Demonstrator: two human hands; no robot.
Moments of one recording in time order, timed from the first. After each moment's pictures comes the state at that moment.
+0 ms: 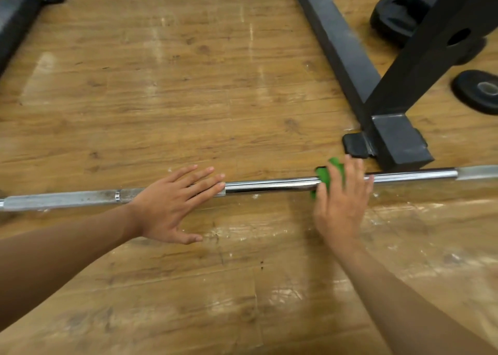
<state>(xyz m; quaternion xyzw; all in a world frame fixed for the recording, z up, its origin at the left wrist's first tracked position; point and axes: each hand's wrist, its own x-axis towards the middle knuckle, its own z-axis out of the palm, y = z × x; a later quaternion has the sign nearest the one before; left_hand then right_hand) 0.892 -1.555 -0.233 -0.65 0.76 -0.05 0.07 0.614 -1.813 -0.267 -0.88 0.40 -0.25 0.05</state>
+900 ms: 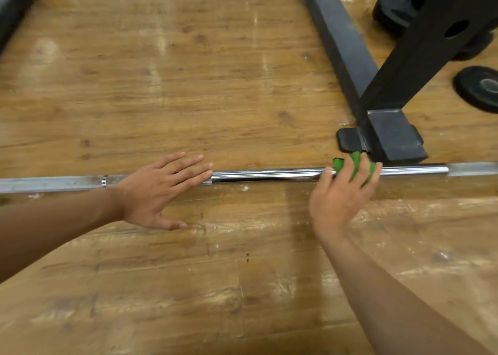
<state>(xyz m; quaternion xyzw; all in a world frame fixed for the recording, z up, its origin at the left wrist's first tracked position) 0.897 -1.561 -0.226 -0.64 0.76 -0.03 0.06 0.622 -1.824 -0.262 -0.79 0.53 -0.30 0.06</state>
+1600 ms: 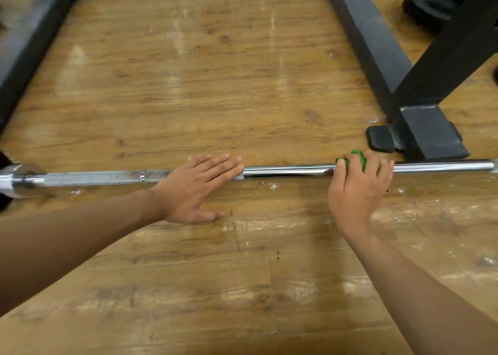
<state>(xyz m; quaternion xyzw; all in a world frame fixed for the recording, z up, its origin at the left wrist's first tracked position) 0.886 -1.555 -0.225 -0.71 0.70 0.03 0.08 0.643 -1.812 -0.255 -0.84 0.47 -0.27 0.08</state>
